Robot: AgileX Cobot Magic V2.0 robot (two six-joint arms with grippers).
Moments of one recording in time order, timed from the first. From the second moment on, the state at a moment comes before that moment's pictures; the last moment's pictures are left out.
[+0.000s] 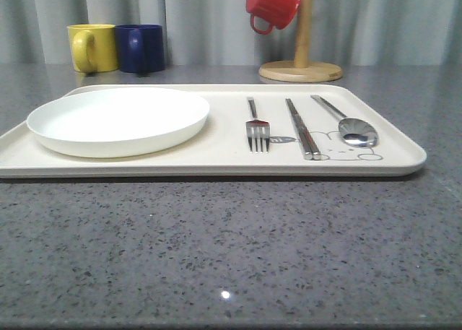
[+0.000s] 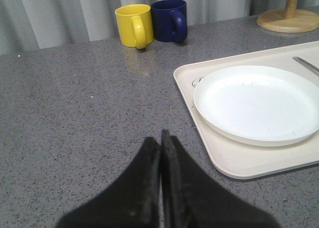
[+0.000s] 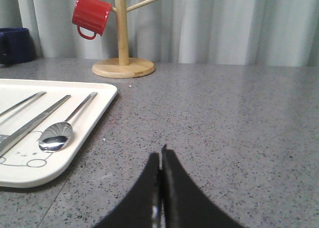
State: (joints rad) left arm -0.13 0.22 -0.46 -0.08 0.56 0.12; right arm 0.08 -0.01 0.02 -0.08 0.05 0.12
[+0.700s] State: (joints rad) left arm -0.13 0.22 -0.46 -0.08 0.56 0.12; right arm 0.08 -0.01 0.03 -0.08 0.05 0.12
